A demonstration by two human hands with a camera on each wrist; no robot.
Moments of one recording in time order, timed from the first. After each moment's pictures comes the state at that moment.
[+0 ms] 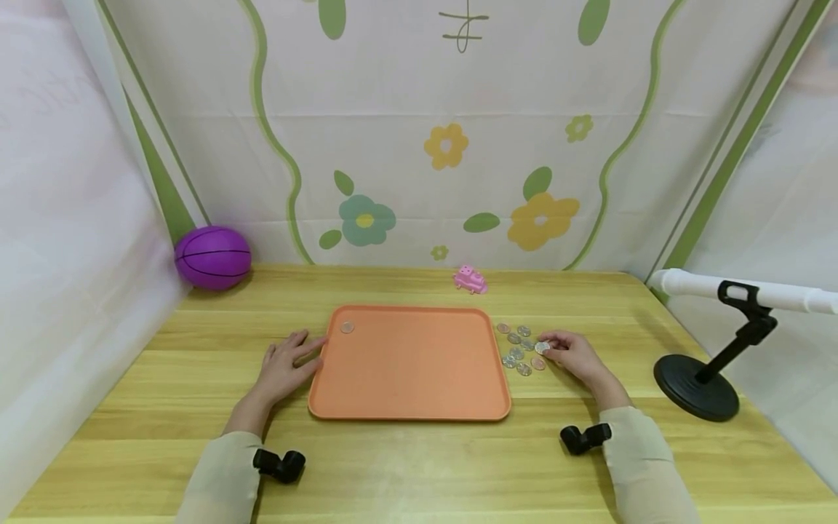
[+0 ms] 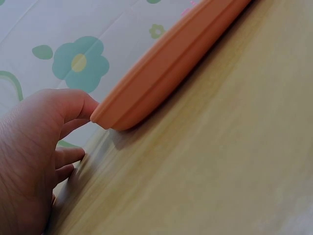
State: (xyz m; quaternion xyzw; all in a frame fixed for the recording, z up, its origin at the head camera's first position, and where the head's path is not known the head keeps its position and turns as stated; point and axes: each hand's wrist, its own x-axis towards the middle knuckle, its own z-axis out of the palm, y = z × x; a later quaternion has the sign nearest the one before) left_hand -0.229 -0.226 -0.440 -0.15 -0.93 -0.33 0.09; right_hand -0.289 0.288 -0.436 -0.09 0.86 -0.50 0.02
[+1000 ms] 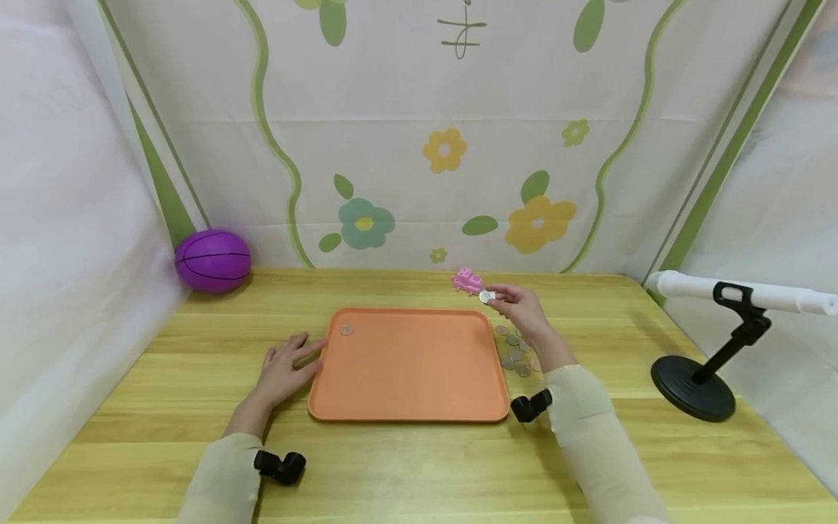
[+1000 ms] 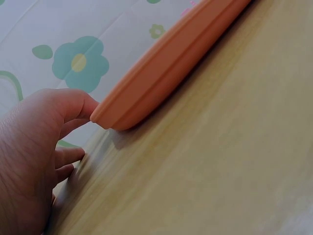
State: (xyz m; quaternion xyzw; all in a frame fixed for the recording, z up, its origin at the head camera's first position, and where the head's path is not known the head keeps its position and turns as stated) left_hand -0.229 -0.226 -0.442 -0.15 -0.93 -0.32 0.10; right_hand -0.315 0.185 -0.370 -0.12 0.78 -0.61 -0.01
